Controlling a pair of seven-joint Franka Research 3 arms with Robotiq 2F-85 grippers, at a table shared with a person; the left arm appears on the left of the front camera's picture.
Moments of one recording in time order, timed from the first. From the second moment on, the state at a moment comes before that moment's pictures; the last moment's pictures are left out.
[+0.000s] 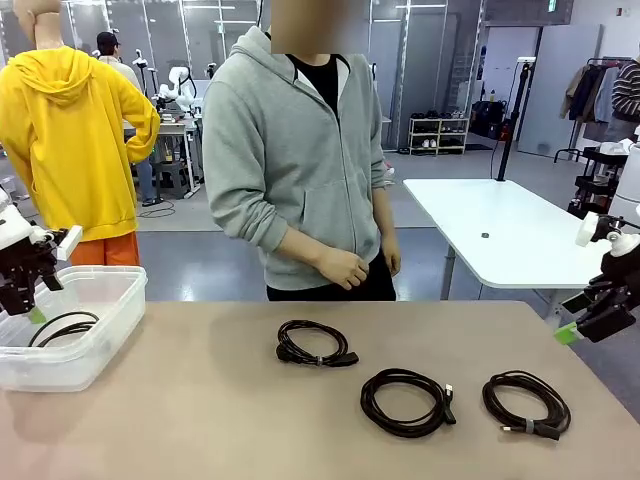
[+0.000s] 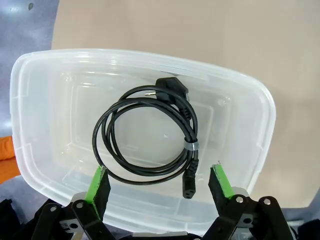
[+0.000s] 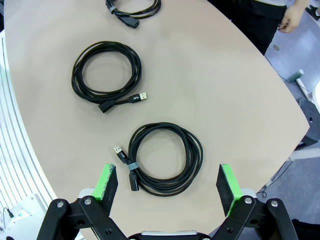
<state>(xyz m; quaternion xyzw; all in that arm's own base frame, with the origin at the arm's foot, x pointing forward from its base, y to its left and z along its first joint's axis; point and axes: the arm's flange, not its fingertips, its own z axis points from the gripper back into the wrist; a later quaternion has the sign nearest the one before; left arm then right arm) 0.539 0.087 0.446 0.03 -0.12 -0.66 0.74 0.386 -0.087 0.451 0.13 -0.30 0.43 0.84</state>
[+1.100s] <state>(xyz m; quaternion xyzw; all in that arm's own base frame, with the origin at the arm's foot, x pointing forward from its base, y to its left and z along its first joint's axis) 0.539 0.086 0.442 0.03 -0.12 -0.66 0.74 0.386 -0.087 0.451 0.13 -0.30 0.43 0.84</state>
